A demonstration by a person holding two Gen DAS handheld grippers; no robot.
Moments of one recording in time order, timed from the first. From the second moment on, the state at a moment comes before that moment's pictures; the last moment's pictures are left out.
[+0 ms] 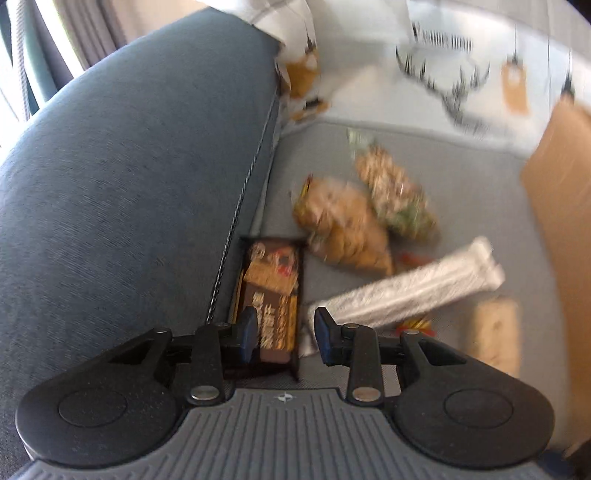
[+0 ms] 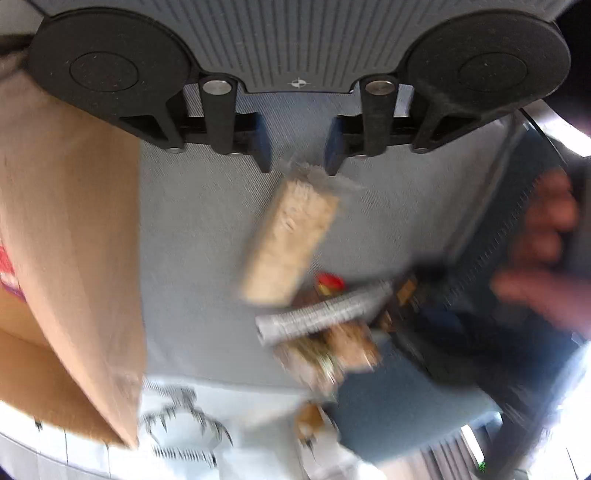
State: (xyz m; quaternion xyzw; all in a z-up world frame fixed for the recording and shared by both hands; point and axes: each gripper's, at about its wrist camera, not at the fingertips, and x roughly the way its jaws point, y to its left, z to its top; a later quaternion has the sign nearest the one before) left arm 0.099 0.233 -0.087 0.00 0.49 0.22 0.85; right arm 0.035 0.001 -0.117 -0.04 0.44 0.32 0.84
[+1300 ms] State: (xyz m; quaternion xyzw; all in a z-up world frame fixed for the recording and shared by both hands) left arm 0.053 0.222 -0.056 -0.04 0.43 0.16 0.89; right arm 0.019 0.001 -0.117 -0.07 0.40 0.32 0.86
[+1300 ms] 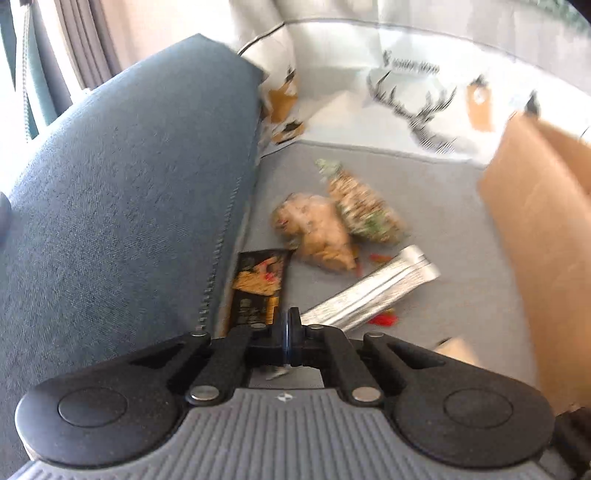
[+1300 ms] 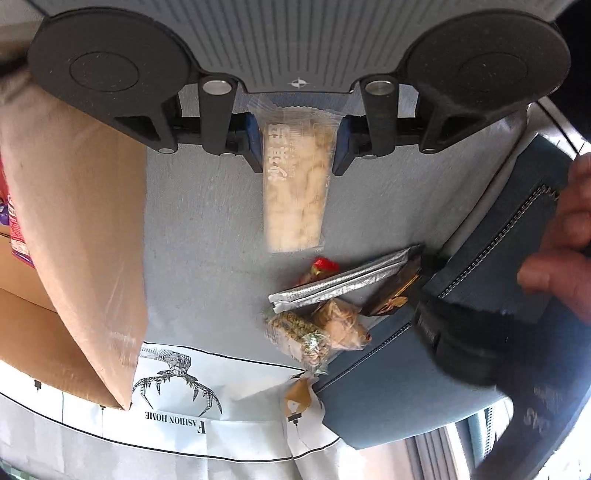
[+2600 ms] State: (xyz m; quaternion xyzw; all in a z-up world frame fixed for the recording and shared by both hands) left arm 0.084 0.213 -0.085 0.06 0.47 0.22 0.85; right arm 0.017 0.005 -0.127 -0.08 0.42 0.32 0.85
